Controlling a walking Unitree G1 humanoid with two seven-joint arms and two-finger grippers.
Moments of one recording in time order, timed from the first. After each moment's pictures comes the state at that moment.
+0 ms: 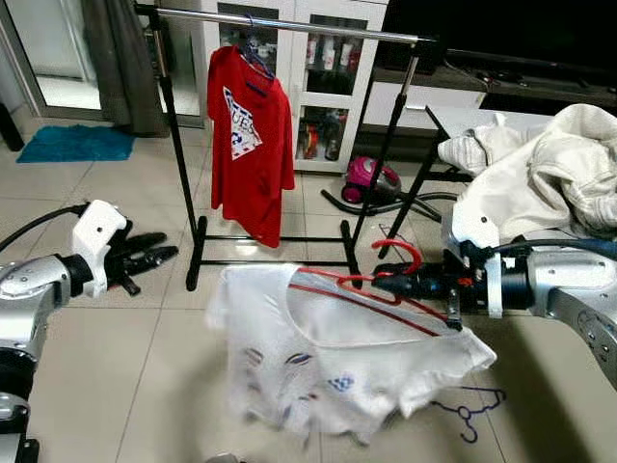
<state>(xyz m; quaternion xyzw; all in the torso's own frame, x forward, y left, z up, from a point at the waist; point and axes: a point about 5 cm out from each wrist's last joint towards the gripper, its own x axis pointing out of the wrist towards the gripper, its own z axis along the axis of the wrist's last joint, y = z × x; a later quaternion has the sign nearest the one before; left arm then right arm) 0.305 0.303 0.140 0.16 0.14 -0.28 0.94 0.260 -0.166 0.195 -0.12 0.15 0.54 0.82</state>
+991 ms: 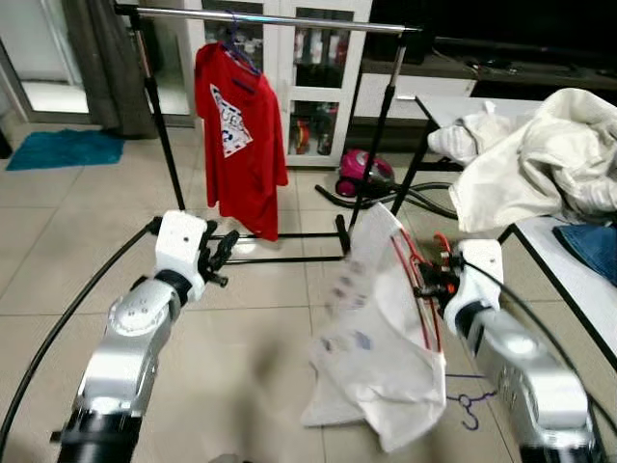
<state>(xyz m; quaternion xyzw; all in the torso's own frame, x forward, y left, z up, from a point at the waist) 0.291 0.188 0.127 0.09 0.06 -0.15 0.98 0.266 -0.176 0.100 0.01 0.18 0.06 0.98</state>
